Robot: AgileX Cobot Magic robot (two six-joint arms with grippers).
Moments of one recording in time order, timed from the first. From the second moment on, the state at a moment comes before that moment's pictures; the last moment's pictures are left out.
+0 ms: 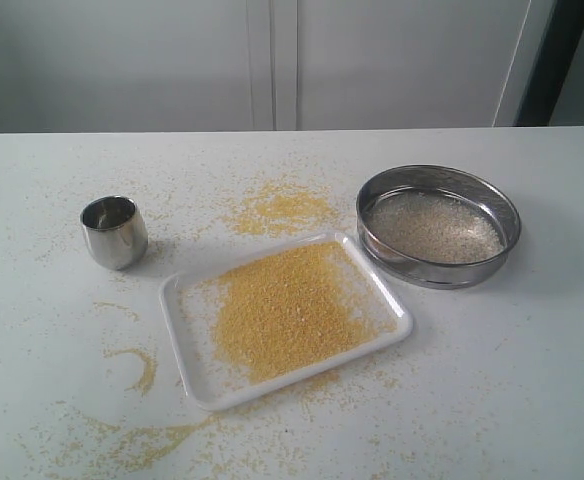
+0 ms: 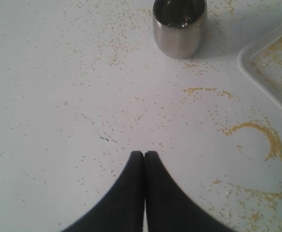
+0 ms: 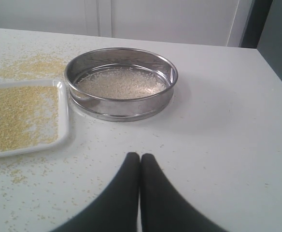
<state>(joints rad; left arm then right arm) -0.24 0.83 -0.60 0.17 0.60 -0.05 0.10 0.01 0.00 0.05 0.34 -0.06</state>
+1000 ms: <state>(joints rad) -0.03 0.23 -0.35 0.08 0.62 0.13 0.10 0.01 0.00 0.05 0.34 -0.06</state>
